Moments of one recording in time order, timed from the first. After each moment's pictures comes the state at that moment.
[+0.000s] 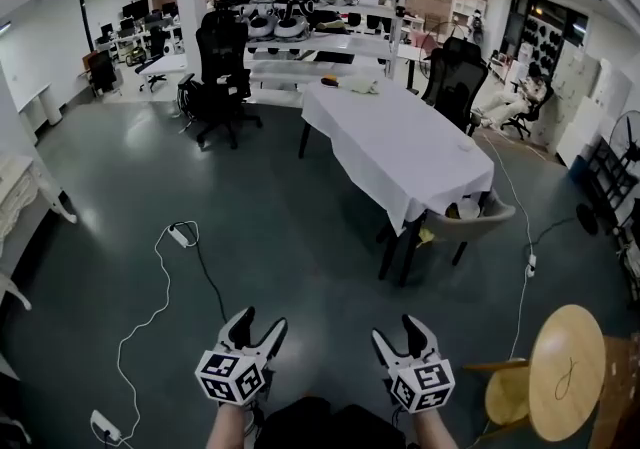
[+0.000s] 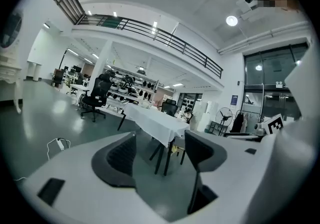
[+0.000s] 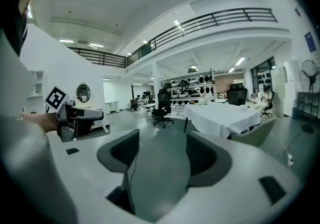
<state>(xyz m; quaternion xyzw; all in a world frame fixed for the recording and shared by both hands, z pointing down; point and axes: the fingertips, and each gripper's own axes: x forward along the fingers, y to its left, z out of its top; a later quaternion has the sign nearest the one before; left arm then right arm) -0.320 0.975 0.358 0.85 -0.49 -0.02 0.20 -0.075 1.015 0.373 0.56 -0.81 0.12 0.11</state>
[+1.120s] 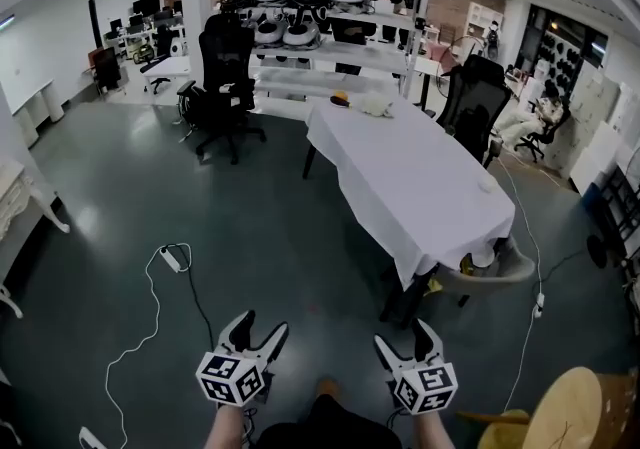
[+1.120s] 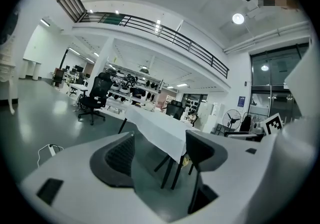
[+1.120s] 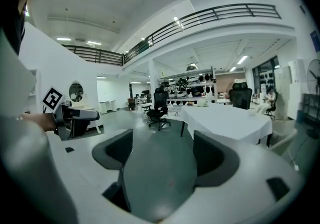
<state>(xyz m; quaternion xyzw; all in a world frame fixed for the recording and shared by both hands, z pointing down) -0.298 0.775 0.370 0.84 -0.50 -0.03 0.21 -0.040 0.804 0.380 0.56 -0.81 0.12 0.12</state>
